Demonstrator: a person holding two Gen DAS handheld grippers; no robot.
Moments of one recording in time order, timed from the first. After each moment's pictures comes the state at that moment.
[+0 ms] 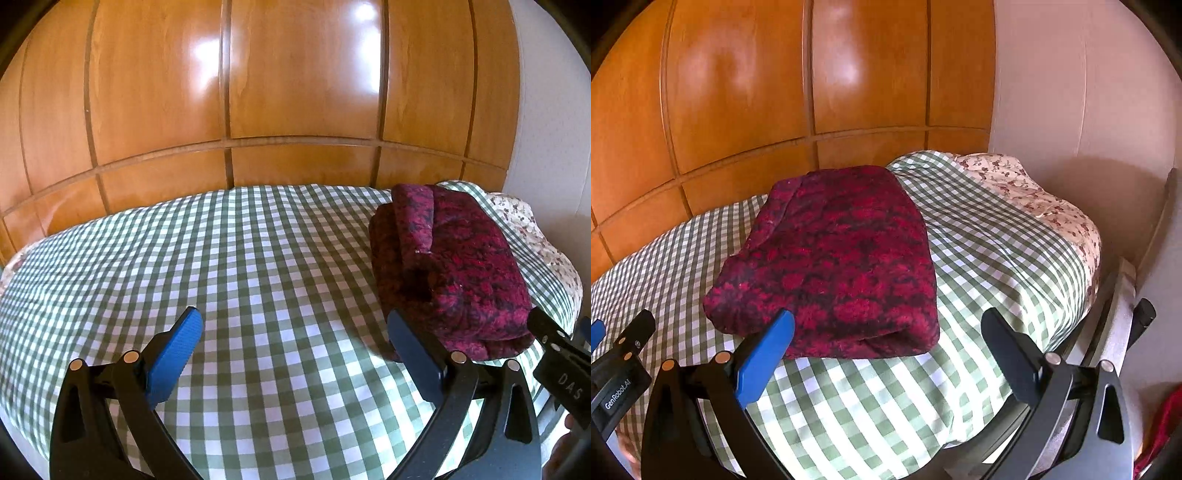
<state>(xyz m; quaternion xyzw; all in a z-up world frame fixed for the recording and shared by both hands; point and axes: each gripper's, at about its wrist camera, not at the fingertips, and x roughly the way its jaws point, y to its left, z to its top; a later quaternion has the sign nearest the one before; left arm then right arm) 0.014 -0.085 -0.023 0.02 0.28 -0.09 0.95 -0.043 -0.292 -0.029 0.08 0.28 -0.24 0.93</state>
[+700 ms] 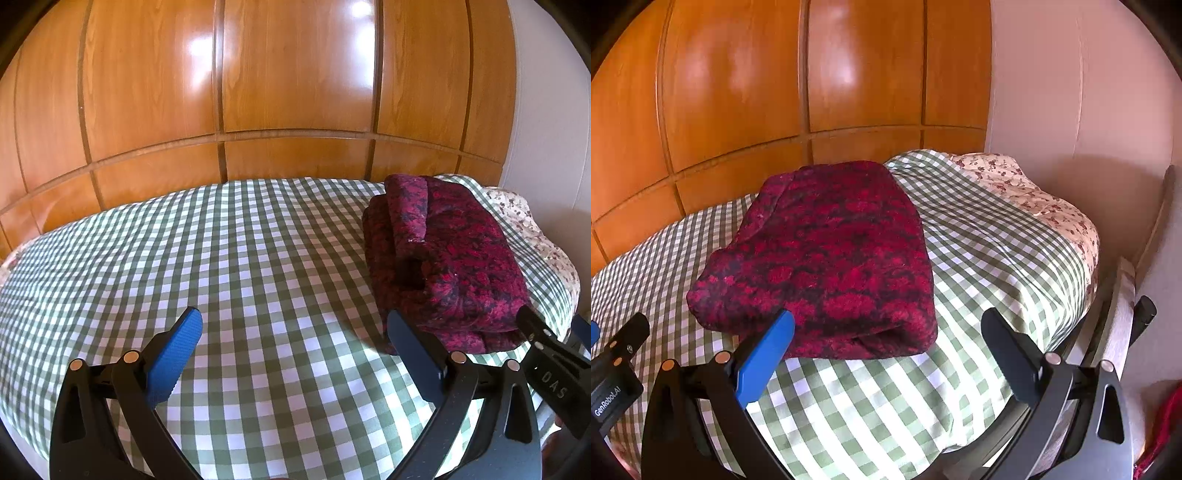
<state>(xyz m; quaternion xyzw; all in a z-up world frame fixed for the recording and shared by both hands) 0.012 -0.089 -0.029 0.02 0.29 -0.10 0.95 -0.042 -0.294 -0.040 0.09 0.27 -0.24 0.93</state>
